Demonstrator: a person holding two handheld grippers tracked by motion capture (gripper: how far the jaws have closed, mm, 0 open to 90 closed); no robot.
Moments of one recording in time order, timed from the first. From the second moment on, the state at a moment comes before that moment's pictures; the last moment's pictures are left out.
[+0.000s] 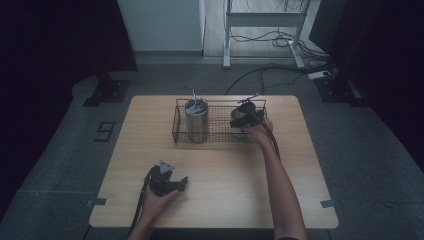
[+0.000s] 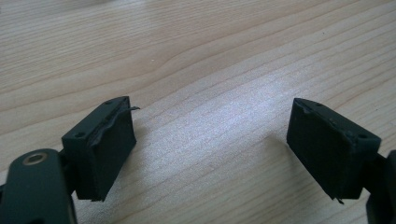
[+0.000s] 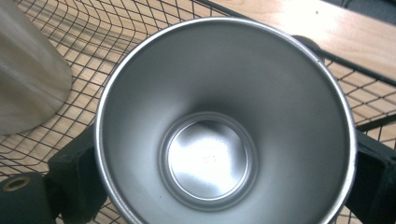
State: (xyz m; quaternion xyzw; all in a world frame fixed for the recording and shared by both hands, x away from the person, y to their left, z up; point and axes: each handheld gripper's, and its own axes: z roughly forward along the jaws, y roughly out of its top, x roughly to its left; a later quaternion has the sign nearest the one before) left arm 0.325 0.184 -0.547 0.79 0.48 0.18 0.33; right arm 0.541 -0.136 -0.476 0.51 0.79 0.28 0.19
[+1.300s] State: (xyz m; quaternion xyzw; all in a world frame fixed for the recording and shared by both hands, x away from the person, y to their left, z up) left arm 0.325 0.182 -0.547 0.79 0.48 0.18 0.32; right arm 0.454 -0.182 -0.443 0.49 0.73 0.41 0.23
